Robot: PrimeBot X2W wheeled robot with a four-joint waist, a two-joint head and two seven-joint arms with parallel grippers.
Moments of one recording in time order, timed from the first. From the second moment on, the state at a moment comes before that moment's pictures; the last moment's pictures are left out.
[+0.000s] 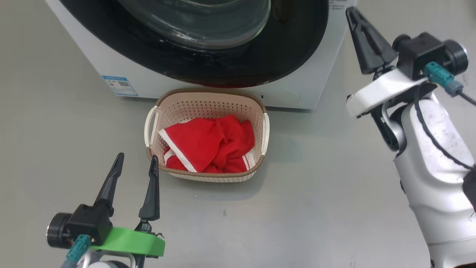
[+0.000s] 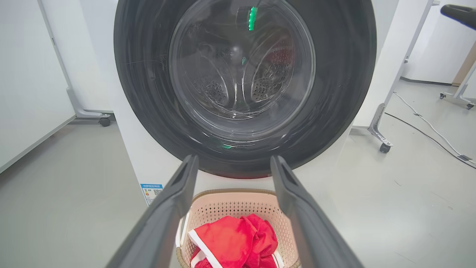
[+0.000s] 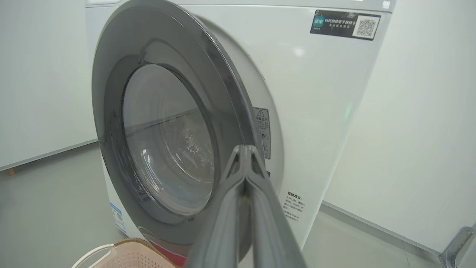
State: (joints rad) left arm 0.01 0.09 -0.23 -0.10 -0.32 0.09 -0.17; right arm -0.63 -0.14 0.26 0.30 0.18 0.11 -0.13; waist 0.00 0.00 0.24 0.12
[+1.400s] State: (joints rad) left arm -0.17 0.05 -0.29 0.04 -0.32 0.06 -0.24; right arm -1.06 -0.24 0.21 0.65 0.26 0.13 -0.15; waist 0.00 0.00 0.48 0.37
